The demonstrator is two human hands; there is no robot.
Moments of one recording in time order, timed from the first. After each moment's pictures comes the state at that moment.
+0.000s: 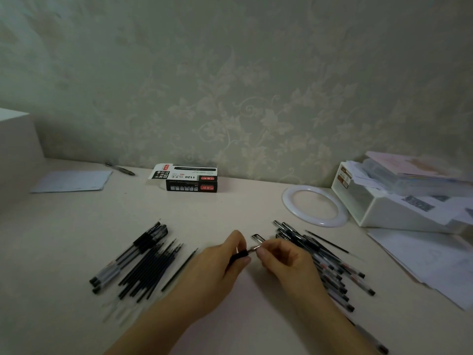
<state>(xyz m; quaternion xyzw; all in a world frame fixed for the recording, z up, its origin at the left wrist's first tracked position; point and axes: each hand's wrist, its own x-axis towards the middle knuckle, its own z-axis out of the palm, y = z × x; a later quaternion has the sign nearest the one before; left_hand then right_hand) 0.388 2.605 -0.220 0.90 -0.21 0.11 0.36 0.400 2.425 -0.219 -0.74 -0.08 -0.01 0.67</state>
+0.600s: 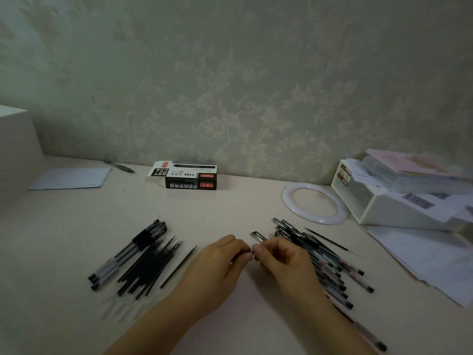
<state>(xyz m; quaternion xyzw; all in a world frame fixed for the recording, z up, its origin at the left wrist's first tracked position) 0.389 2.598 -0.221 0.89 -0.23 0.16 0.36 0.400 2.427 -0.223 -0.75 -0.10 -0.03 0.65</state>
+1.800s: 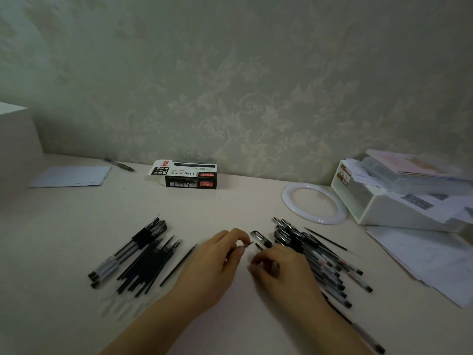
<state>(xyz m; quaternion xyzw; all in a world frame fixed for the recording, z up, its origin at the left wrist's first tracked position) 0.387 2.598 -0.222 0.88 -0.20 0.18 0.40 0.397 2.421 -0.228 -0.92 -0.17 -0.13 0.32</state>
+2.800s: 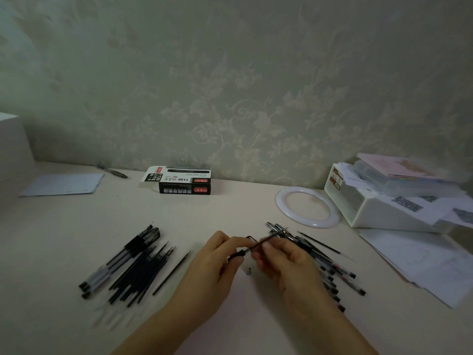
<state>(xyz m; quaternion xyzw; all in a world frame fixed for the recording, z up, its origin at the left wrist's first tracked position) 0.385 2.592 -0.221 0.86 -0.22 0.19 0.43 0.397 2.424 -0.213 -0.59 0.03 0.02 0.81</state>
